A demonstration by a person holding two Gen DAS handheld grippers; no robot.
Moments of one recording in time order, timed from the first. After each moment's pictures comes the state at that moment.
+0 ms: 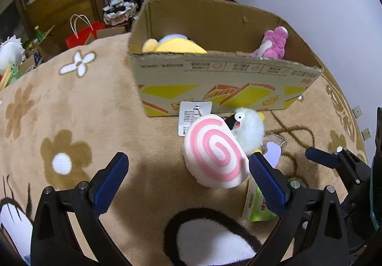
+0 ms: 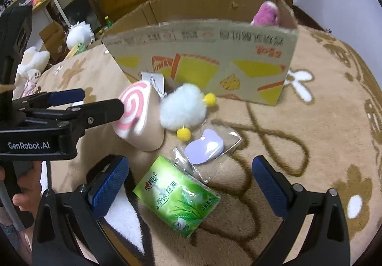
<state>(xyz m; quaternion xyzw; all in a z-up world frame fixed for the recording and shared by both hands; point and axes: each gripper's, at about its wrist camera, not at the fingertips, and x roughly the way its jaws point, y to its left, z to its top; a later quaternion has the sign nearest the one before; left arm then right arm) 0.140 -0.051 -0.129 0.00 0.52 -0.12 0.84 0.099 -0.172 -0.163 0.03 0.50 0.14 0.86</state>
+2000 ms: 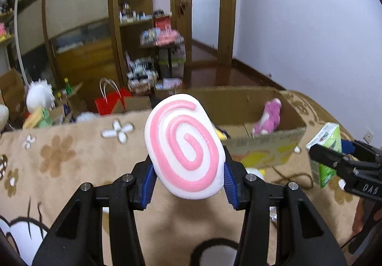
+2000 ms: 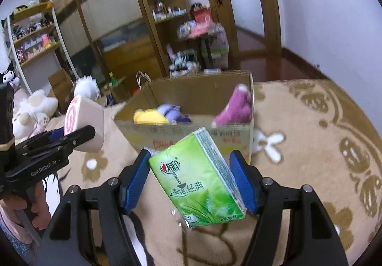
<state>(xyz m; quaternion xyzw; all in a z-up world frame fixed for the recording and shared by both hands) 0.094 -0.029 -0.041 0.03 0.31 -0.07 0.95 0.089 -0.212 -0.084 0.07 0.33 0.12 0.93</state>
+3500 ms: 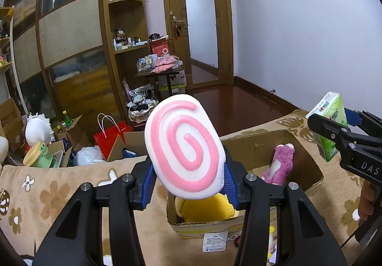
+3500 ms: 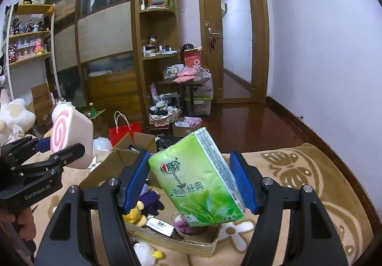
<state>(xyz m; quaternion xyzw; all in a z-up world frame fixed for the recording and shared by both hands) 0.179 -0.062 -0.020 0.06 0.25 -0.07 0.96 0.161 -0.211 -0.025 0.00 0.22 0.06 0.97</state>
